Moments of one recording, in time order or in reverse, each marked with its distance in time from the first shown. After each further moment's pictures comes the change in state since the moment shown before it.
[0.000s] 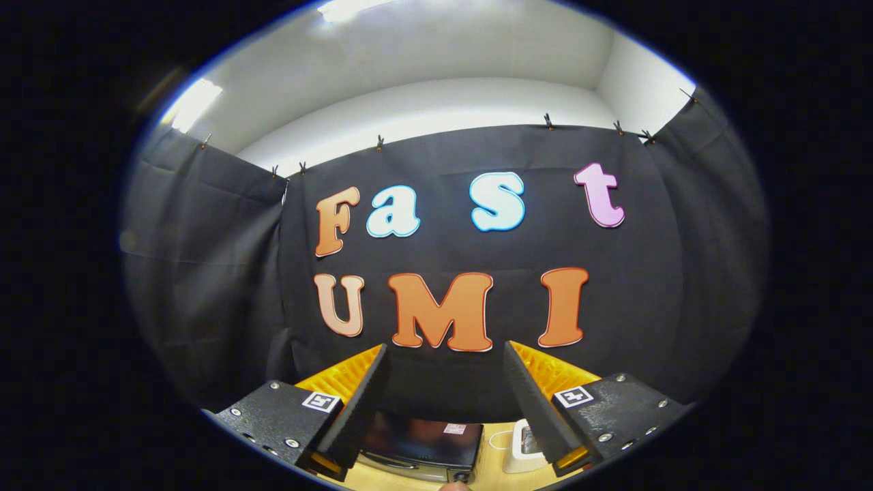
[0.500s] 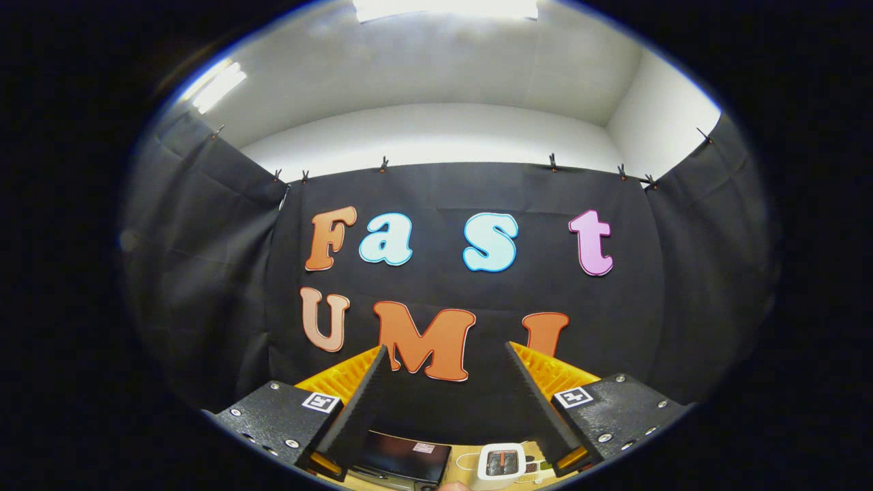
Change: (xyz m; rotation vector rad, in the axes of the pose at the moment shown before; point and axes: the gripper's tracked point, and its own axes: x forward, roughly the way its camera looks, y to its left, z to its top) arm -0.003 -0.008 0.040 -0.124 -0.101 -0.033
